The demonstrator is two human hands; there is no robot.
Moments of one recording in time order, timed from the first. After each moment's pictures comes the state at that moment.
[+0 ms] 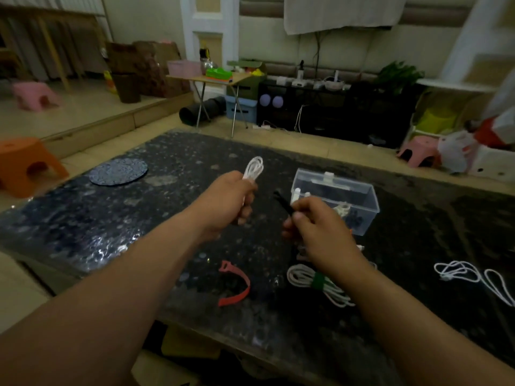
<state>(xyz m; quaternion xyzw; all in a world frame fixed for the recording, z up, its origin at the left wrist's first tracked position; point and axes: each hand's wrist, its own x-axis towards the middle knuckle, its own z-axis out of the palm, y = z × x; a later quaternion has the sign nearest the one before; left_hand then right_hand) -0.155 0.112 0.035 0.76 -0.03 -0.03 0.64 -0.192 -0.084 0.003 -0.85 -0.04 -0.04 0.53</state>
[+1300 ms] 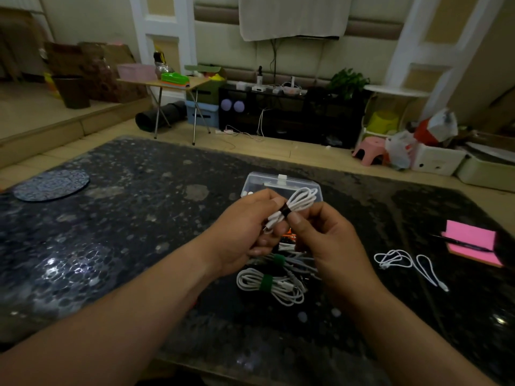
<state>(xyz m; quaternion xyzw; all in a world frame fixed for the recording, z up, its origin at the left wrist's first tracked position) -0.193 0.005 0.040 0.61 -0.16 -0.21 0.75 -0.243 -0.158 0.028 -0.74 -0.04 -0.11 0.66</state>
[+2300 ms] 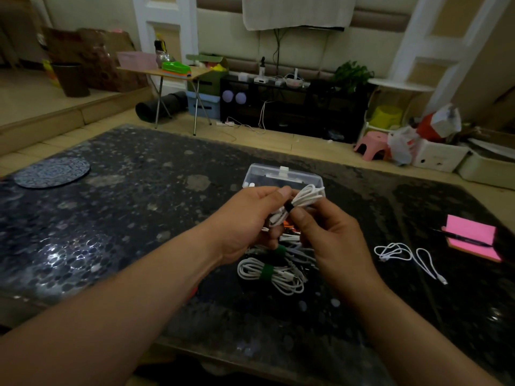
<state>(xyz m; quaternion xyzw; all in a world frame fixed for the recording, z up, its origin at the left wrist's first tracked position) -0.194 0.004 0.035 0.64 -0.18 -0.19 0.72 -0.251 -0.159 0.023 -0.76 -0.09 -0.13 0.64</state>
